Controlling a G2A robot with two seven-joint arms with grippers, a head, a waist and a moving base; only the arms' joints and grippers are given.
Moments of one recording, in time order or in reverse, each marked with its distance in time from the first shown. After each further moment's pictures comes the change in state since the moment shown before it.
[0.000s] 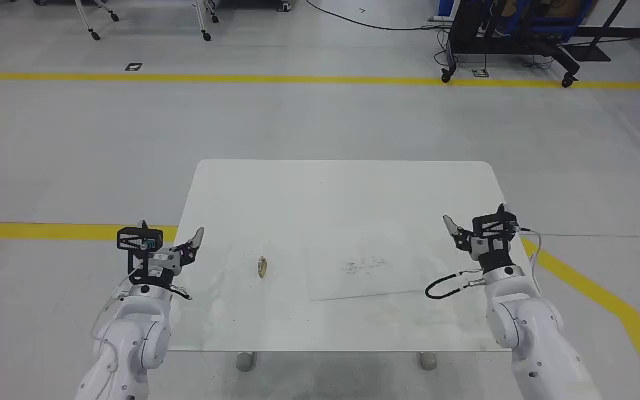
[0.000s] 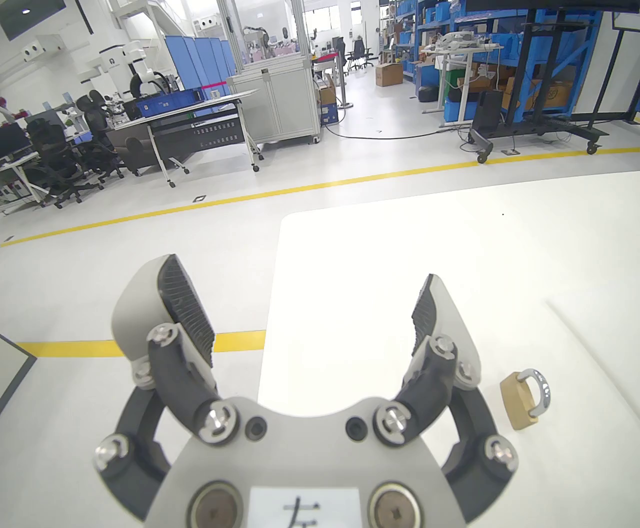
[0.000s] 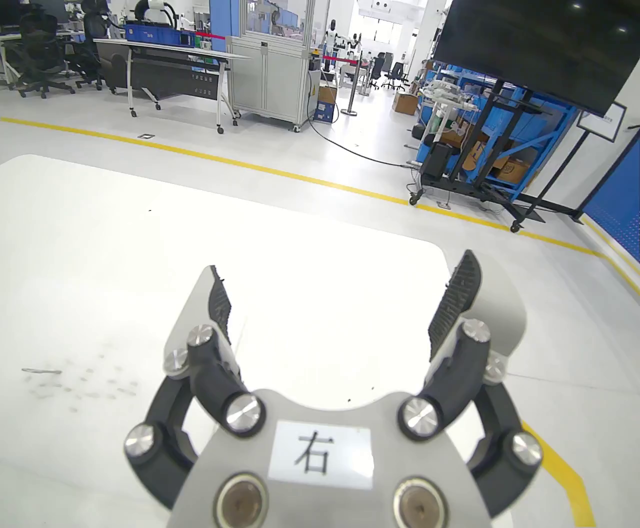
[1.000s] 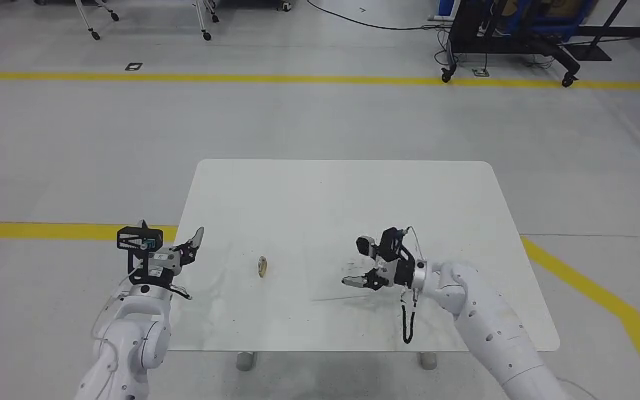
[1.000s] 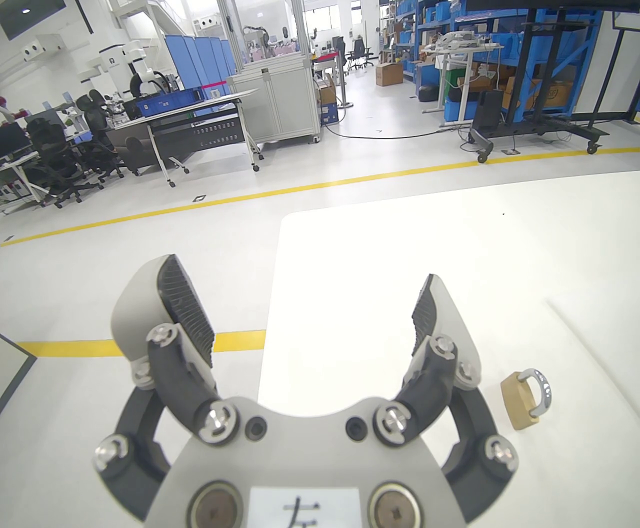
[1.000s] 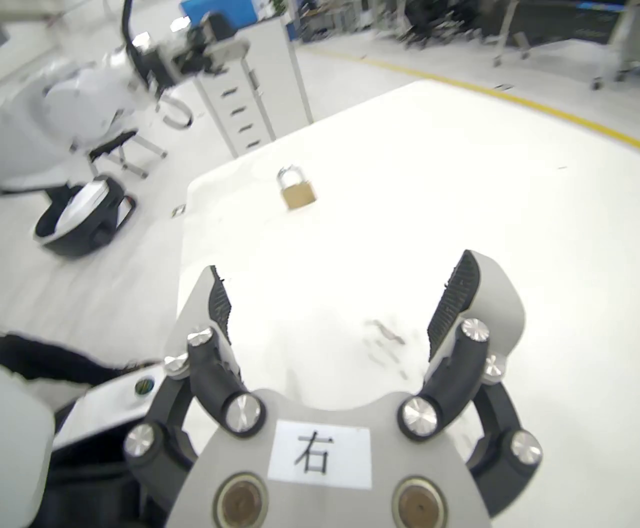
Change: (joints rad) left arm 0.000 0.000 0.000 0.000 0.000 0.000 0.000; right arm 0.474 -0.037 -0.440 0.584 0.242 -0.980 0.073
